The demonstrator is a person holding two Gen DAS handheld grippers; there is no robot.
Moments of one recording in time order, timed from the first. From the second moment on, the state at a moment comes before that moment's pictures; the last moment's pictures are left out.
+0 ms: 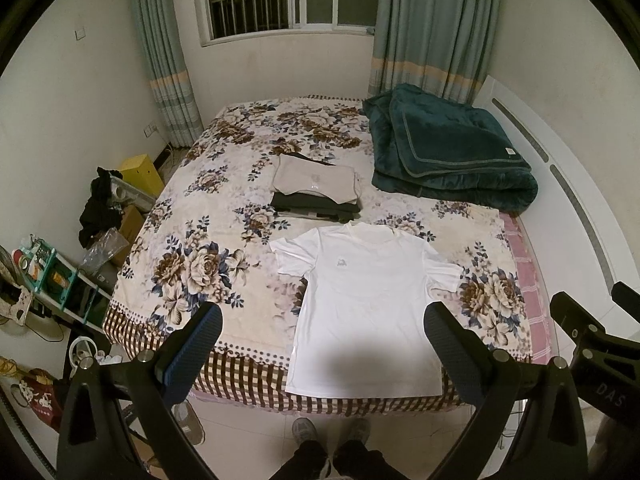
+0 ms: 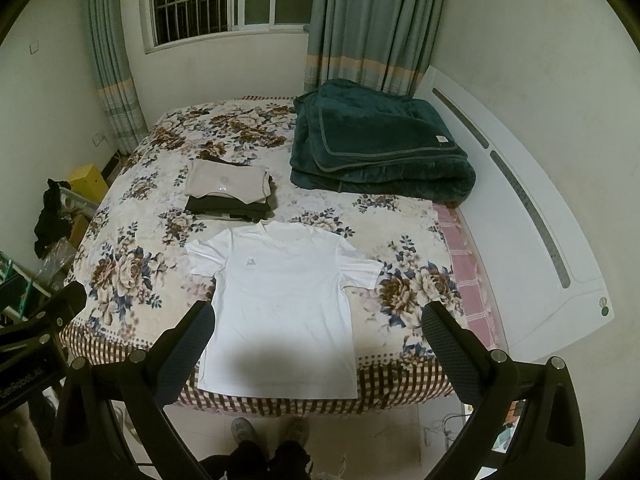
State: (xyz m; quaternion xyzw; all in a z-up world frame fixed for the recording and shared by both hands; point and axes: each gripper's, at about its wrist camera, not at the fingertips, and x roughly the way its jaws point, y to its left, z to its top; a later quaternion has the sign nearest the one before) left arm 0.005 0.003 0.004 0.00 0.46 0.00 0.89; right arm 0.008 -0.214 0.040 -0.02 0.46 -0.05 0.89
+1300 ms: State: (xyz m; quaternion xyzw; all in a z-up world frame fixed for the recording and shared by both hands) left arm 0.219 -0.049 -0.303 0.05 0.56 0.12 0.82; right arm 0.205 -0.522 -0.410 0.37 0.57 -0.20 0.70
